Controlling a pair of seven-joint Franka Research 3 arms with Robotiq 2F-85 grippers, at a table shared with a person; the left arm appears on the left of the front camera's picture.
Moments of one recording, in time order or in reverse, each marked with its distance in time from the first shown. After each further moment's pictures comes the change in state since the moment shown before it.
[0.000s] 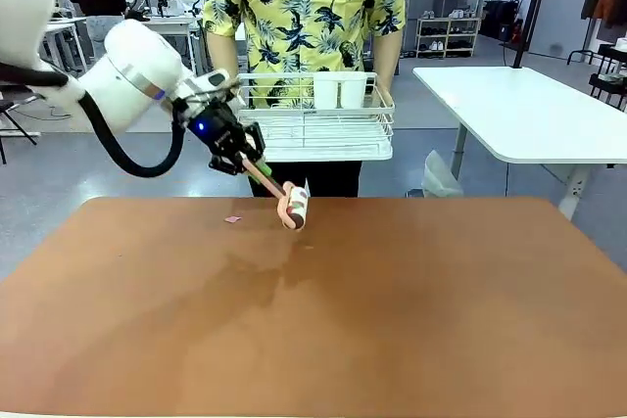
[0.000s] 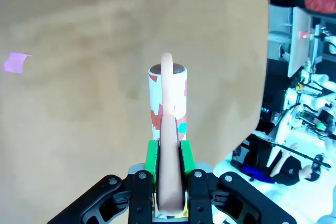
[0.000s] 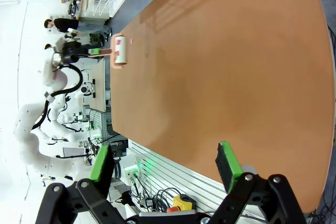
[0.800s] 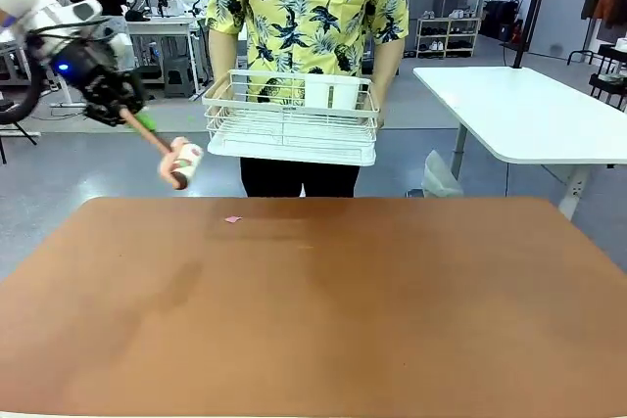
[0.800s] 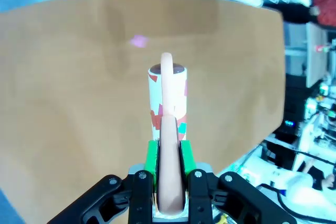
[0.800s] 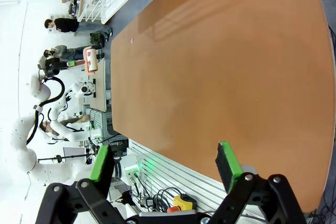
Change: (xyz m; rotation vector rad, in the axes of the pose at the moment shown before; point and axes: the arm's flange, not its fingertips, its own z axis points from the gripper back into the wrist) left arm -0.049 0.101 0.203 0.144 -0.124 -0.036; right arm 0.000 0.000 0.000 0.002 0.001 -0.001
